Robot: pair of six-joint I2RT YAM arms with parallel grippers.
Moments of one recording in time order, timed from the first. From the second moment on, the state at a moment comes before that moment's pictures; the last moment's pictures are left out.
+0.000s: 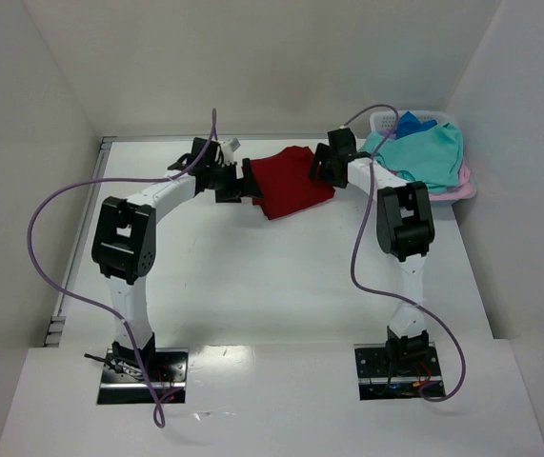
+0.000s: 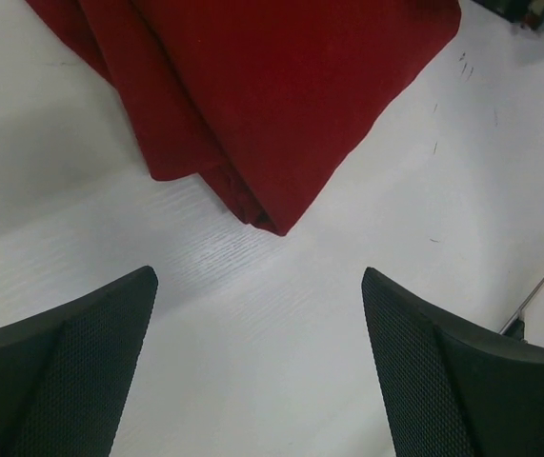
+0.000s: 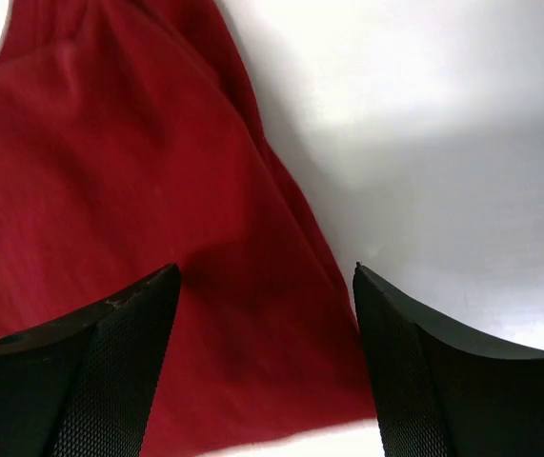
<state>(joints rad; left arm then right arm) -0.27 2.01 1.51 -0.32 0.52 -0.40 0.22 2.25 1.76 -0.33 0.04 0.52</state>
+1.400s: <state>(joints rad) -0.21 2.04 1.76 -0.36 0.65 -0.34 0.24 1.88 1.40 -0.20 -0.05 0.65</state>
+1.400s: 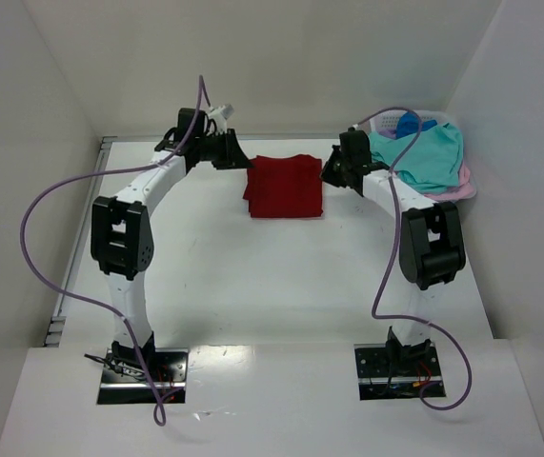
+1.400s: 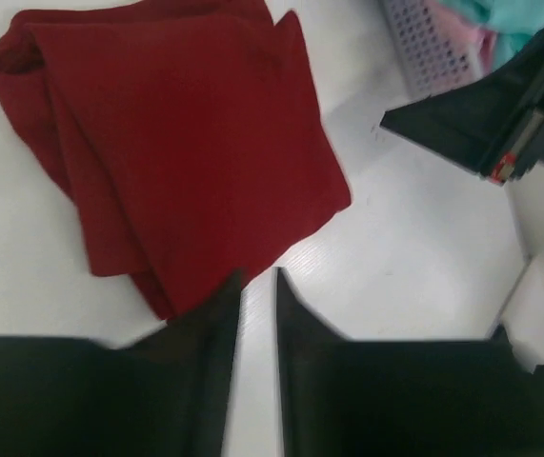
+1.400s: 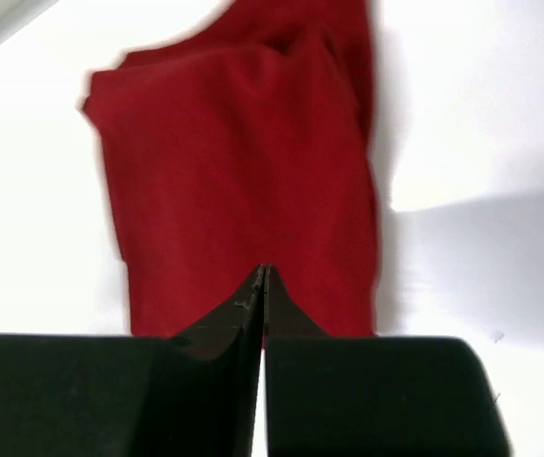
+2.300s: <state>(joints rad) -0.22 1.94 1.49 -0.25 0.41 -0.29 0.20 1.60 1.12 -0.14 0.00 0.61</state>
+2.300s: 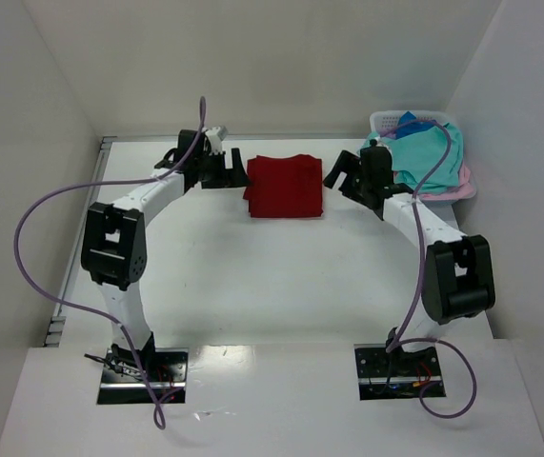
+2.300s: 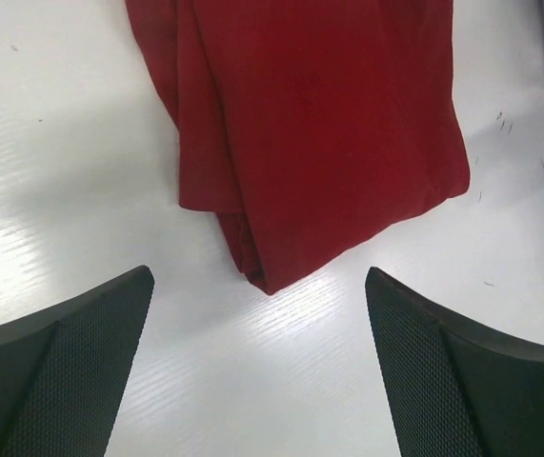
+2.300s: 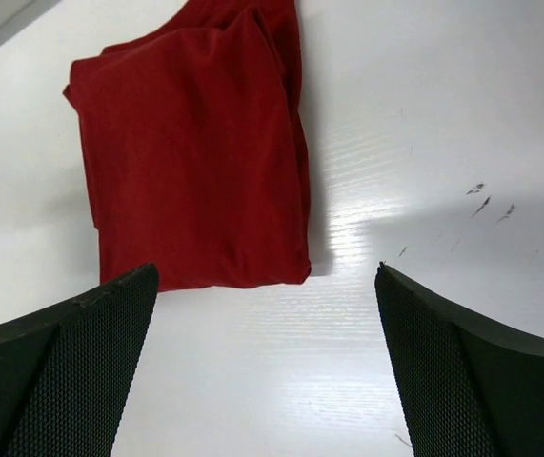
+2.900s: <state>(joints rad) -0.22 1.72 1.37 -0.30 0.32 -0.29 0.16 1.35 0.97 -0.15 0.03 0.60</state>
